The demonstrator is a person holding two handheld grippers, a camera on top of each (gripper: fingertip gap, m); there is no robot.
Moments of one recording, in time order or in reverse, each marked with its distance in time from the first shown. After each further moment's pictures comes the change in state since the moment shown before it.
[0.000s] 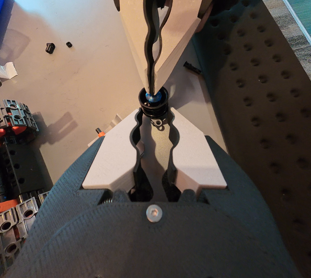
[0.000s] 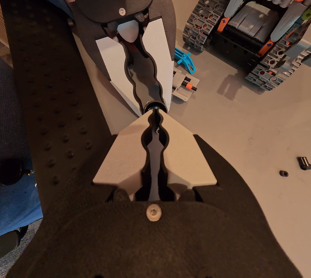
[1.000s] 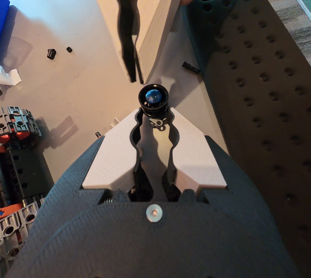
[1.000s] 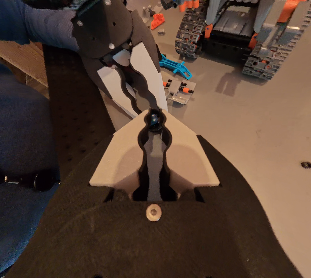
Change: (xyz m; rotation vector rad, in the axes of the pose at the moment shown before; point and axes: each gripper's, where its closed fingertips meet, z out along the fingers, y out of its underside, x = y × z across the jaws) left arm 0.001 -0.002 0.004 -0.005 -0.021 0.043; right arm 0.008 -0.011 -0.014 0.139 -0.090 0.205
